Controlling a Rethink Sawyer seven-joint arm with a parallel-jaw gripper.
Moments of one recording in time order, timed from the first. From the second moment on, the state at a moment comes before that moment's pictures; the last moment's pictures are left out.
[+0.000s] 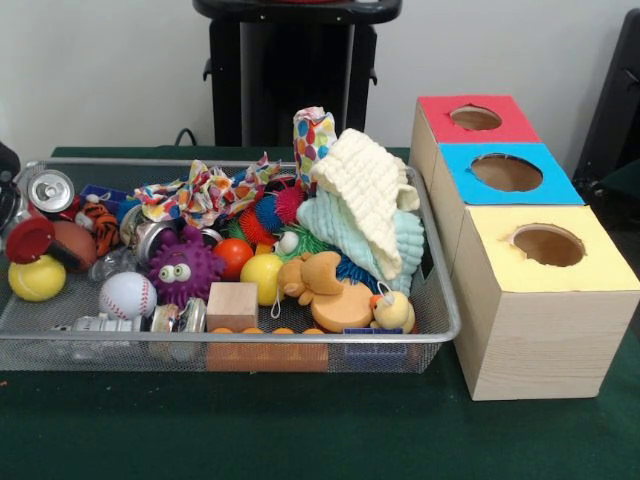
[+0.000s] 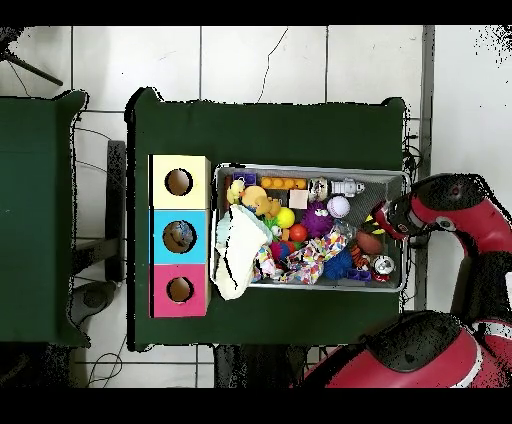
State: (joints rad) arm -0.79 -0.05 0.10 0.83 -0.05 1.40 1.78
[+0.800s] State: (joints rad) arm -0.79 0.00 0.17 0.80 -0.05 1.44 1.78
